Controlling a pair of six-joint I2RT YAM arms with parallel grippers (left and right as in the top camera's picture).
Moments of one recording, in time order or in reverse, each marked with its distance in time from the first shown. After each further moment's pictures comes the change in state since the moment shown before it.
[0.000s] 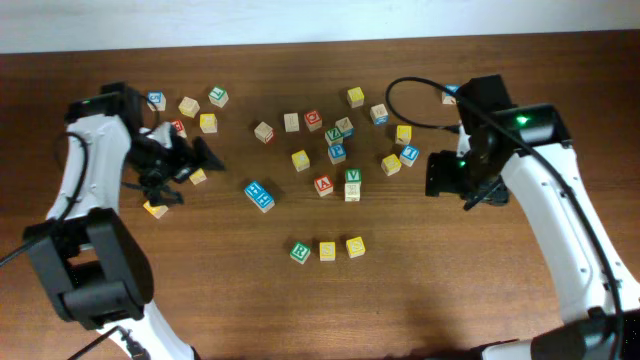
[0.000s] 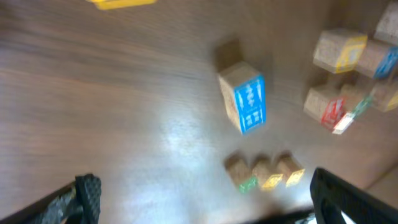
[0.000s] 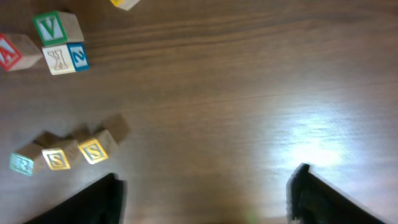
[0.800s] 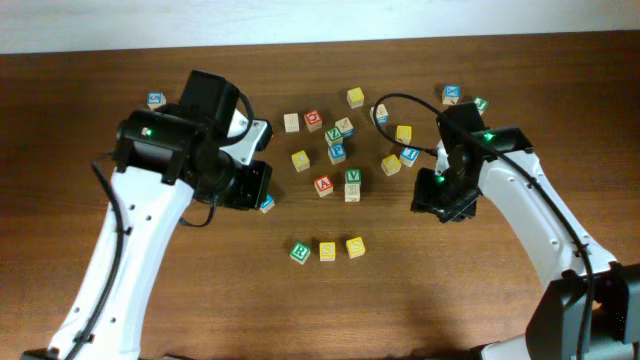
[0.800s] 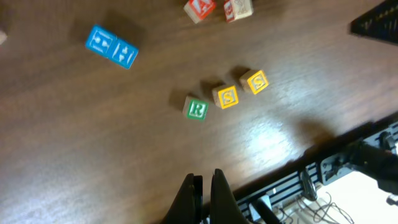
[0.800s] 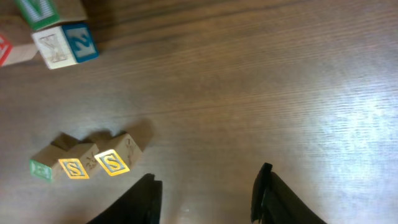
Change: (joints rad) left arm -0.477 -0.414 0.085 -0.183 -0.165 0.133; right arm 0.011 0.050 -0.224 0.225 -0.176 0.089
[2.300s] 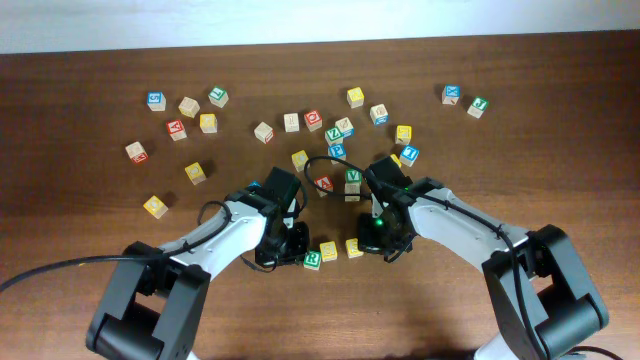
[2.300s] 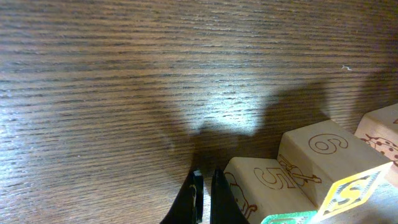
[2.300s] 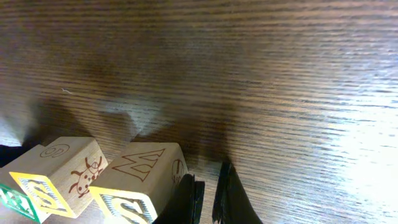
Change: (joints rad) left arm -0.170 0.185 -0.791 0.832 0.052 -0.478; right arm 0.308 0.120 -0.301 0.452 -0.099 0.122
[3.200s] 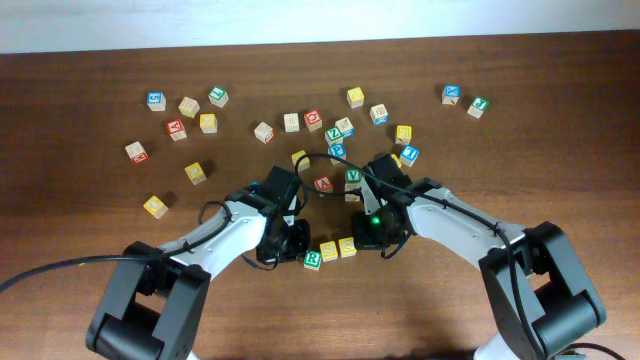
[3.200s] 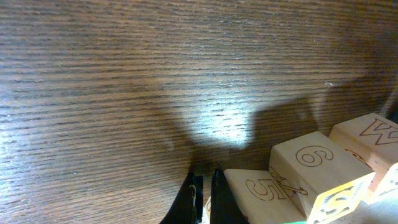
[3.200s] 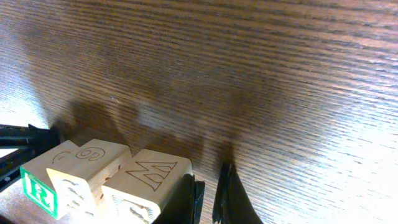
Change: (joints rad) left arm 0.000 0.000 0.000 0.036 -0.005 0.000; right arm 0.000 0.013 -0.001 0.089 -0.051 -0.143
